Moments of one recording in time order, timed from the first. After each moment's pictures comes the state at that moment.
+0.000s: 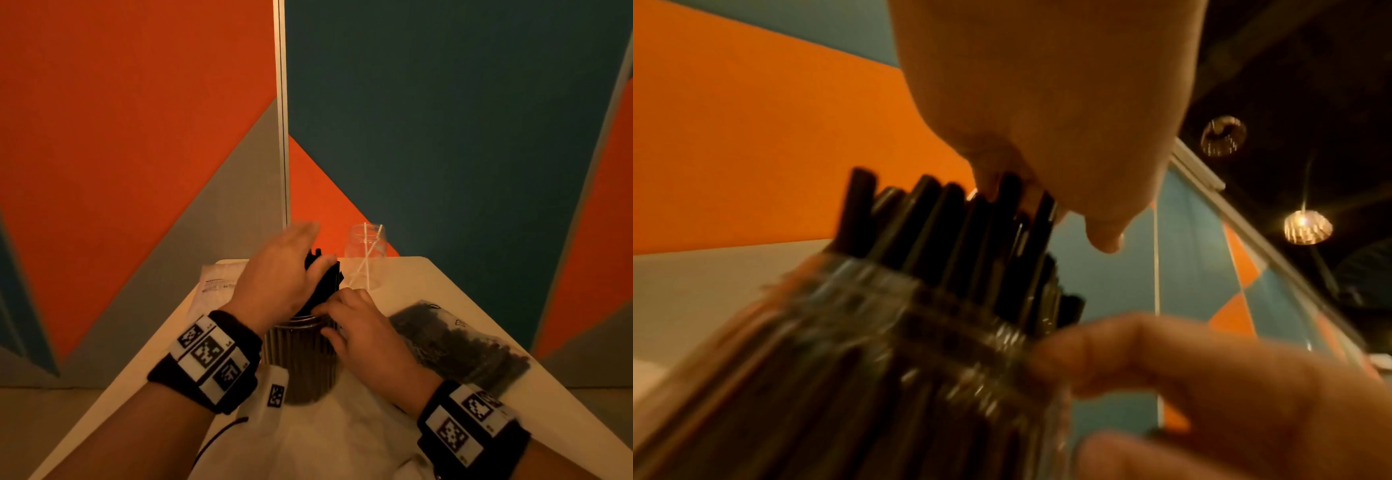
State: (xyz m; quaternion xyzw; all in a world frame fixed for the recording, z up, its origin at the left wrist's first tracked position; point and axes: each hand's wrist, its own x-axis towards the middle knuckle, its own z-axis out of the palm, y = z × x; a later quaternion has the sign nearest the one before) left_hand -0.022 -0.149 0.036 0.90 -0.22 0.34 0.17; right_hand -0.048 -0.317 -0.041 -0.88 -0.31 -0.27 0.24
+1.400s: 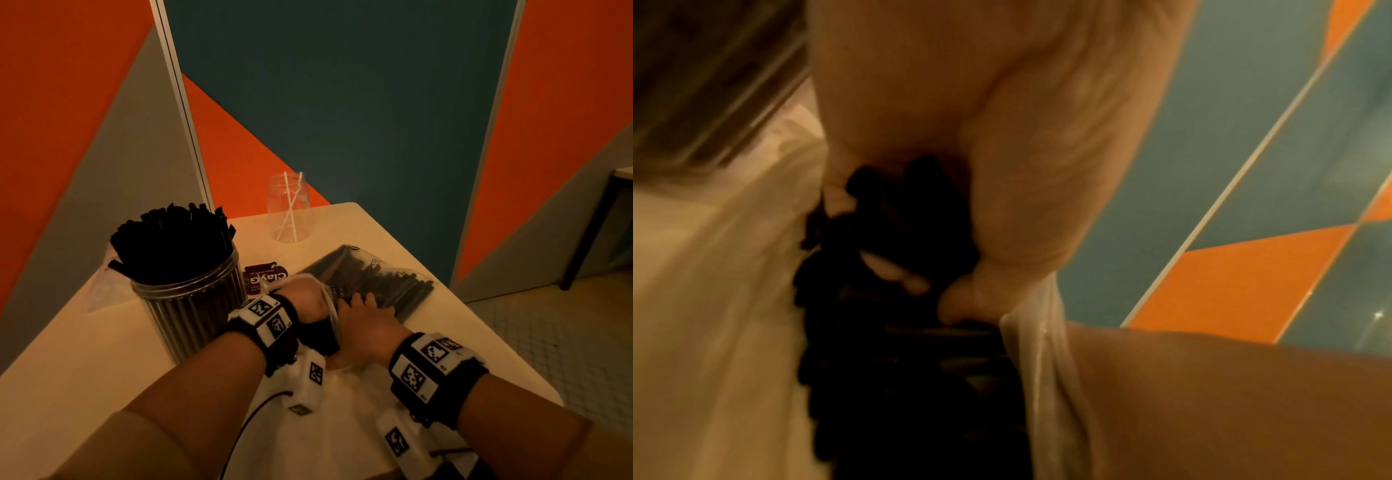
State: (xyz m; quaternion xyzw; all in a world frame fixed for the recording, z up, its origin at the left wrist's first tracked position) left_hand -0.006 -0.314 -0.056 0.97 -0.24 -0.09 0.03; right_hand -0.065 -0.435 -0.096 -0.99 0.01 0.15 0.02
